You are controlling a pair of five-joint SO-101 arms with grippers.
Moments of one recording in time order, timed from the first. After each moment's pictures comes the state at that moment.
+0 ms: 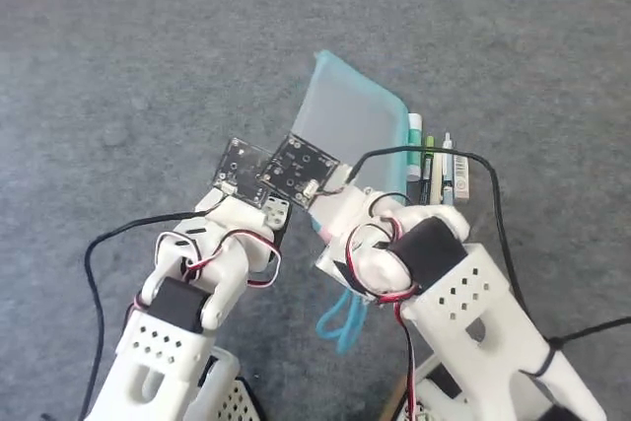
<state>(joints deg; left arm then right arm) 14.5 -68.4 71.3 43.7 0.7 -42.3 -40.2 28.4 85.7 18.5</state>
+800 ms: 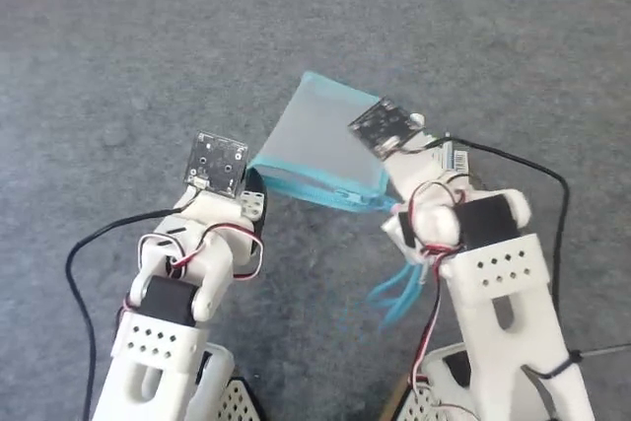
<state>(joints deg) 6.6 -68.4 73.1 43.8 0.9 -17.6 -40.4 32.0 84.6 23.1</state>
